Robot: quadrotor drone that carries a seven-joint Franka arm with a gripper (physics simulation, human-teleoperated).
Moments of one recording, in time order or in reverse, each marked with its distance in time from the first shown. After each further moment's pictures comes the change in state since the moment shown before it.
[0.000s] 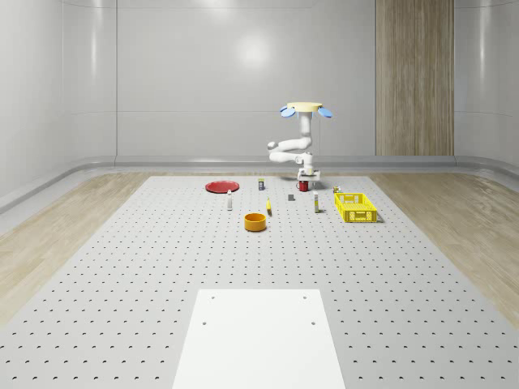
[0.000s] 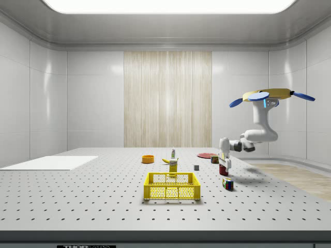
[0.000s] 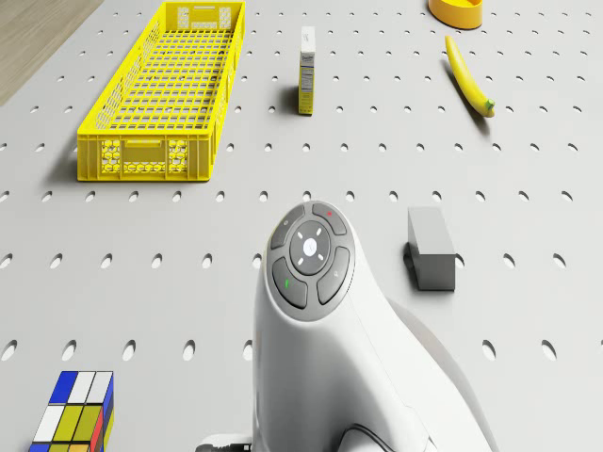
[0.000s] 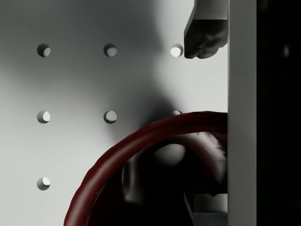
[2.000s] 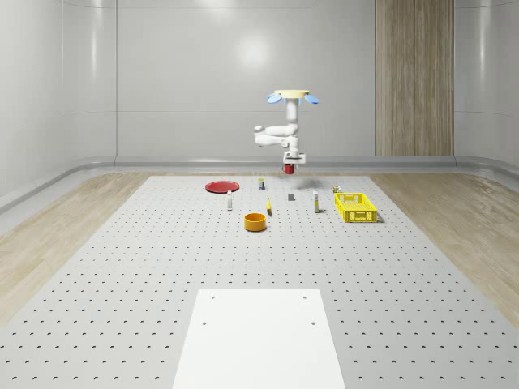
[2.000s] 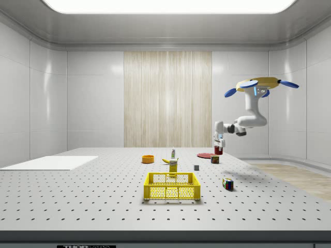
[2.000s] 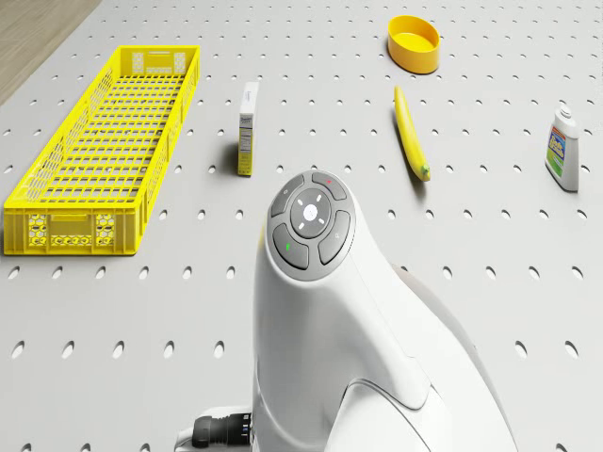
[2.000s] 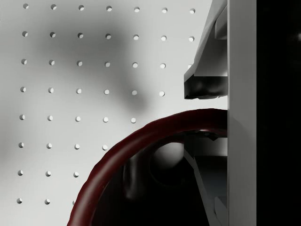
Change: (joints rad) arm -0.027 -0.072 0.101 -0.017 0.119 0.032 -0.001
